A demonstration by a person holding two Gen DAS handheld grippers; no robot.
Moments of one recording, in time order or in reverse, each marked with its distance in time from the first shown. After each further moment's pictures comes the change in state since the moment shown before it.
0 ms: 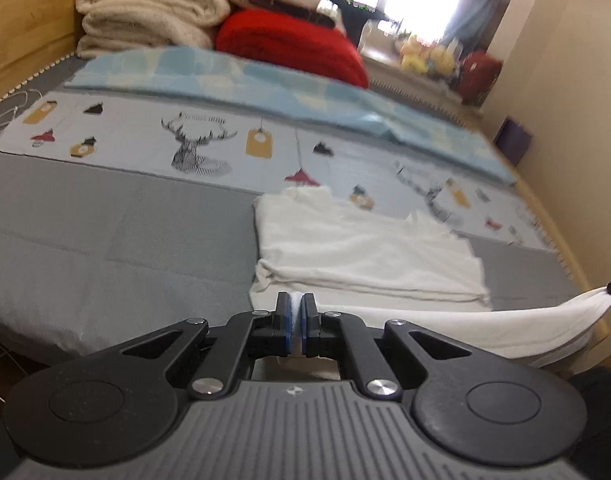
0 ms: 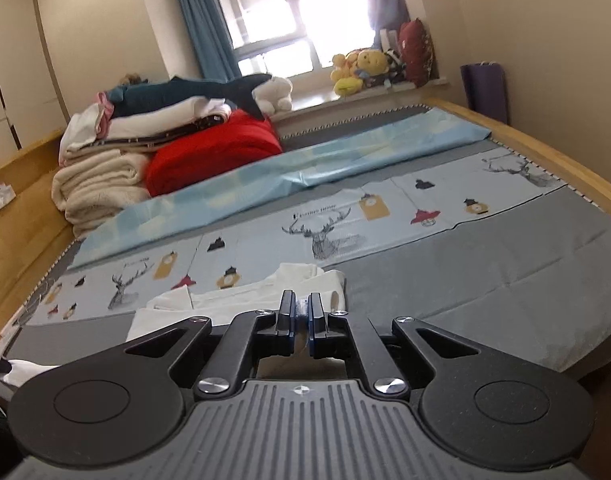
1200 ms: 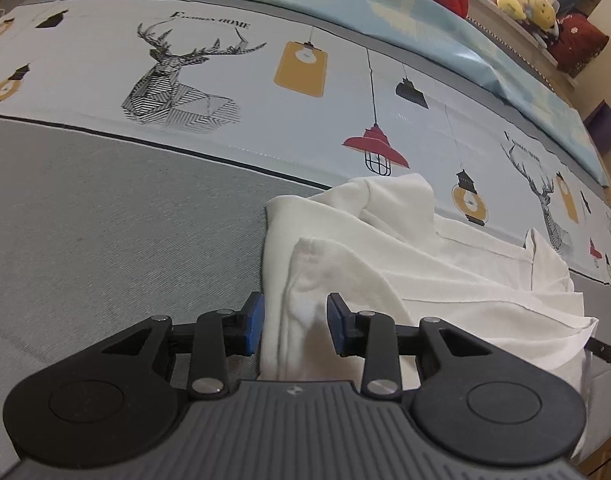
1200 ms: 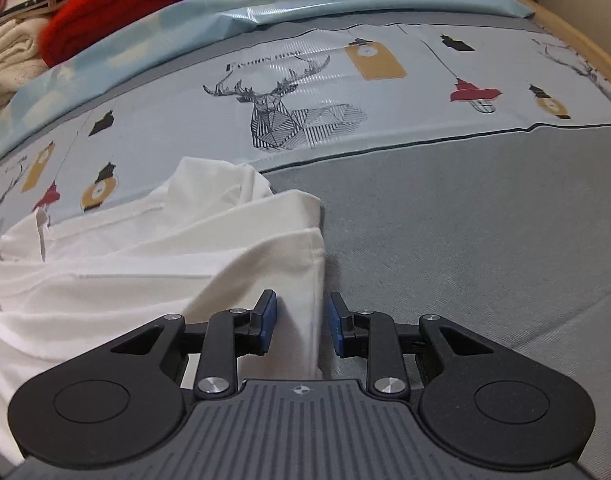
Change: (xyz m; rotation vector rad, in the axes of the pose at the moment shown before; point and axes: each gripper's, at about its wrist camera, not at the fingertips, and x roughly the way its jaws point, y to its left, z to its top) left arm 0.298 0.021 0.101 -0.129 0.262 0.118; right arm 0.345 -0.027 -0.009 -0.021 0.428 -0.158
